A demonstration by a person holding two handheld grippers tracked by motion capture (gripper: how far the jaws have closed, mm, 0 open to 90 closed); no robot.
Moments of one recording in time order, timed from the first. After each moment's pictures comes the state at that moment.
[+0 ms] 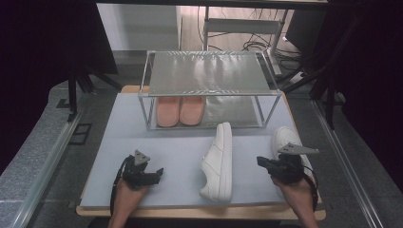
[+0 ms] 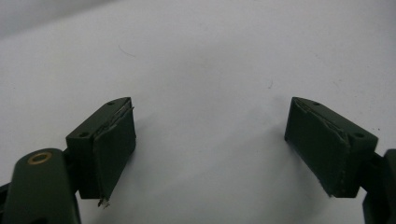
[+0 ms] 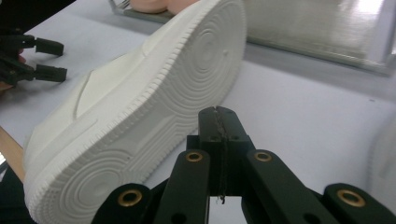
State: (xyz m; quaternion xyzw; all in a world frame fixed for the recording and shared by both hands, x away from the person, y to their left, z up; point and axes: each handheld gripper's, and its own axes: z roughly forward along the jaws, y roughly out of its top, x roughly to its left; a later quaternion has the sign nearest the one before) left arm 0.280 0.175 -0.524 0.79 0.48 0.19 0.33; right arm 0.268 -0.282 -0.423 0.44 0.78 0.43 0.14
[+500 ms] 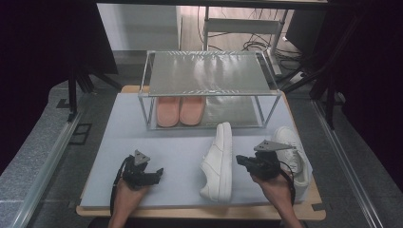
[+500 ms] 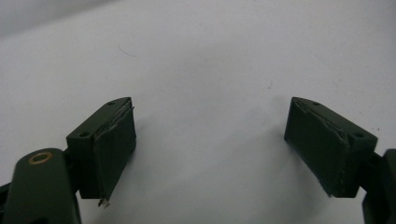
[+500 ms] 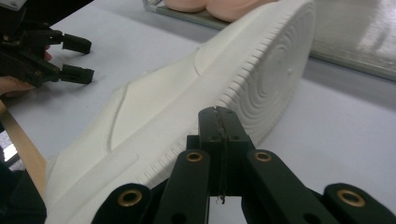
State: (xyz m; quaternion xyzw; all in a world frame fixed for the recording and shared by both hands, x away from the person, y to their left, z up) left arm 0.280 0.175 -0.524 0.79 0.48 0.19 0.33; right arm 0.283 -0.228 -0.433 0.40 0.80 0.43 0.11
